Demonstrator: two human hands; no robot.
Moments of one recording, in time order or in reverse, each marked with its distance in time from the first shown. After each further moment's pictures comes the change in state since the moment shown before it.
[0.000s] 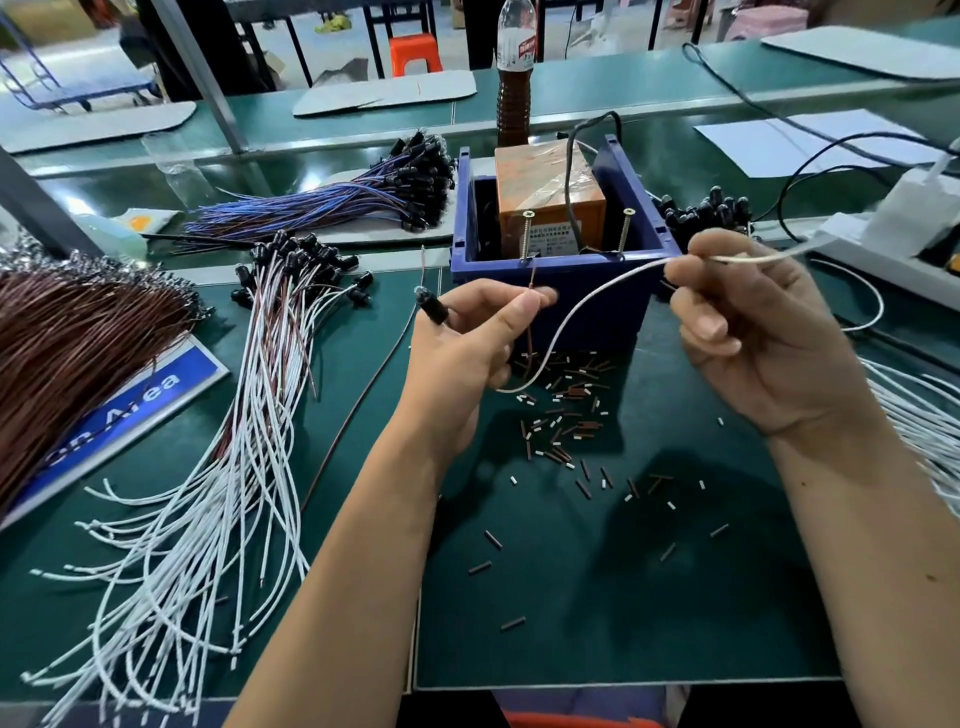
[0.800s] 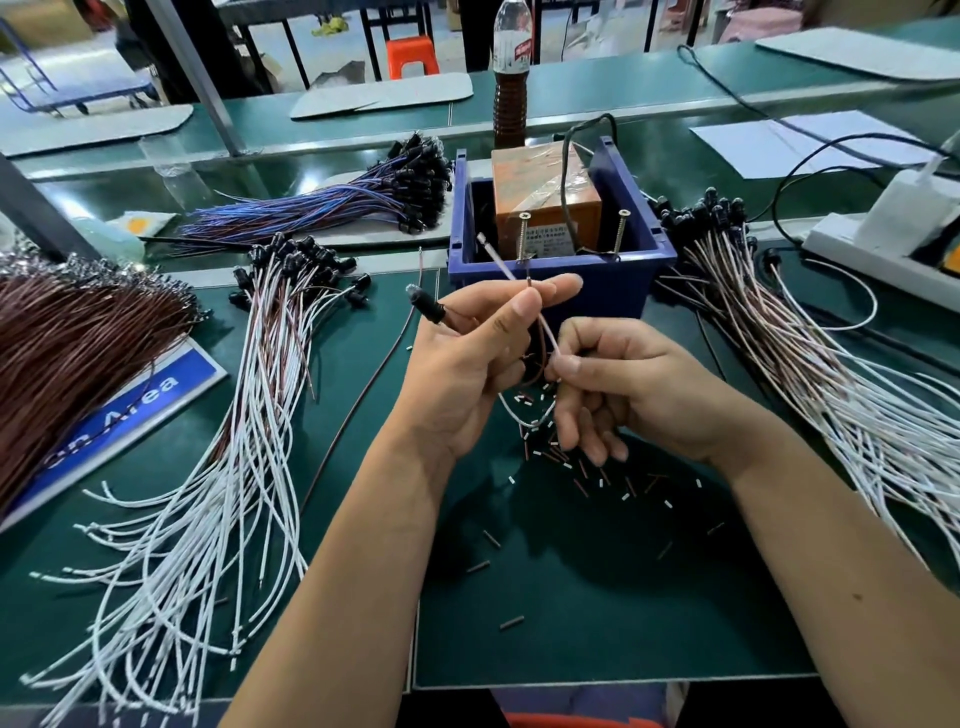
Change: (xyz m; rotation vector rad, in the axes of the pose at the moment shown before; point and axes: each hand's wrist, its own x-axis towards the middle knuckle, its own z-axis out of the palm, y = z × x) left_hand -0.001 0.002 0.002 -0.136 -0.202 0.031; right_hand 0.001 0.036 0.030 -0.409 -0.189 0.448
